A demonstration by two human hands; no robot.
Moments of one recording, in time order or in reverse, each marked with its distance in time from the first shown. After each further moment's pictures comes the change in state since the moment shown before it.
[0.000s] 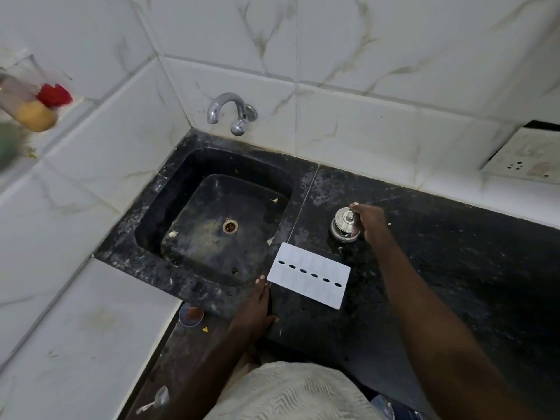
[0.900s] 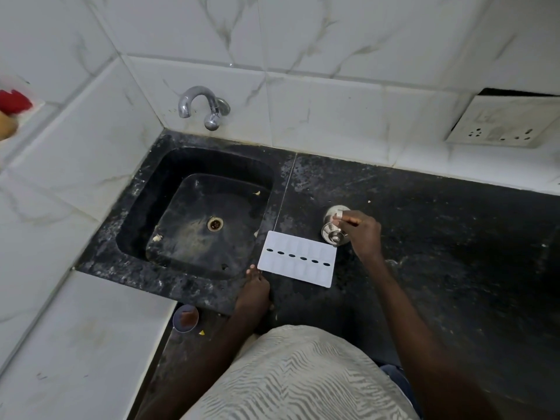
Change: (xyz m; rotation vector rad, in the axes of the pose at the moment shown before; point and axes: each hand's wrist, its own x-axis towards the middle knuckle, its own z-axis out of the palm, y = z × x) left_hand 0.008 0.031 -0.013 0.138 -0.009 -0.074; right_hand -0.124 0.049 -0.047 -0.215 0.041 -0.601
